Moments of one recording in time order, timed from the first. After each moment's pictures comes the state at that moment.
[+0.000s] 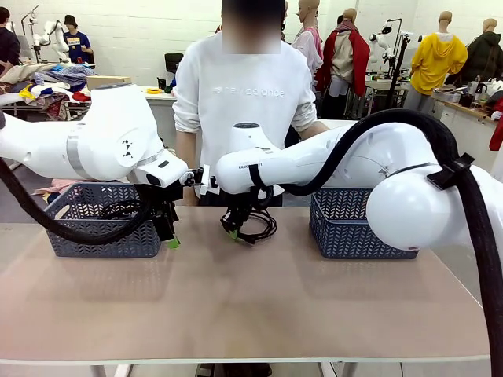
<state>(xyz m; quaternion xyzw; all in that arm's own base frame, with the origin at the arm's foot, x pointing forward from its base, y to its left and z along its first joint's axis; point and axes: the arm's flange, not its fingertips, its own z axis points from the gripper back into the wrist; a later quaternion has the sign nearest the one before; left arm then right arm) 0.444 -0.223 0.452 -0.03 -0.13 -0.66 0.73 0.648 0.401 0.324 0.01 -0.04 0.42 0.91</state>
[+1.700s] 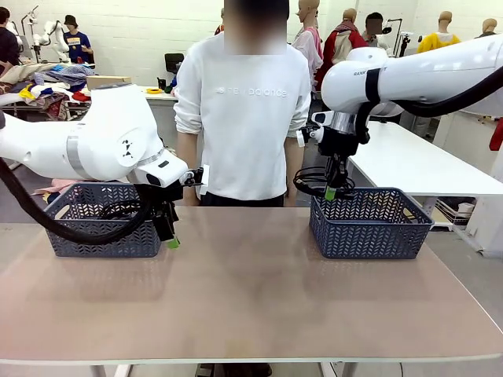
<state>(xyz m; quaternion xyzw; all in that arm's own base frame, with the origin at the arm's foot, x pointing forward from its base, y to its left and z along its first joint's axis) 0.444 -0.223 0.452 -0.03 -0.13 -0.66 0.73 0.594 0.158 0.499 0.06 -0.01 0.66 0.75</state>
